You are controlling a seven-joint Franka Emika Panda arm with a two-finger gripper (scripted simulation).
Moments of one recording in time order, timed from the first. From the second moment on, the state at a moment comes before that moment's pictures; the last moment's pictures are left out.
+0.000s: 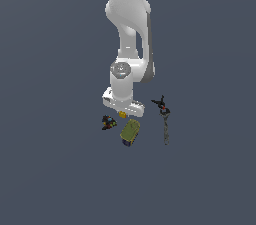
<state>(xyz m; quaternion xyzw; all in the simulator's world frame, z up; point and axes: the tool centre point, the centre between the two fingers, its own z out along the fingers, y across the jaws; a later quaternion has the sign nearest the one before) -0.049 -0.023 0.032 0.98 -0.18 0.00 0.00</state>
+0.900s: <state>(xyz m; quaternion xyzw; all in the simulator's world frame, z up) -0.060 0.033 0.155 0.98 -0.18 0.00 0.00</state>
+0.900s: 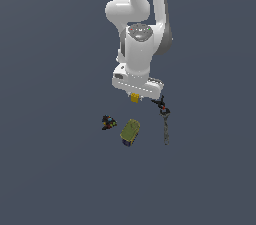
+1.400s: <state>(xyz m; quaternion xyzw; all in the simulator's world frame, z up) -0.067 0.077 0.253 0.98 -0.18 0.00 0.00</state>
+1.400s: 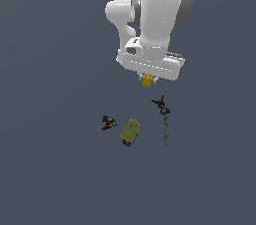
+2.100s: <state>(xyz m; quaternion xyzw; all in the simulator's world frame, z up) -0.074 0.135 0.376 0.98 -0.18 0.00 0.00</state>
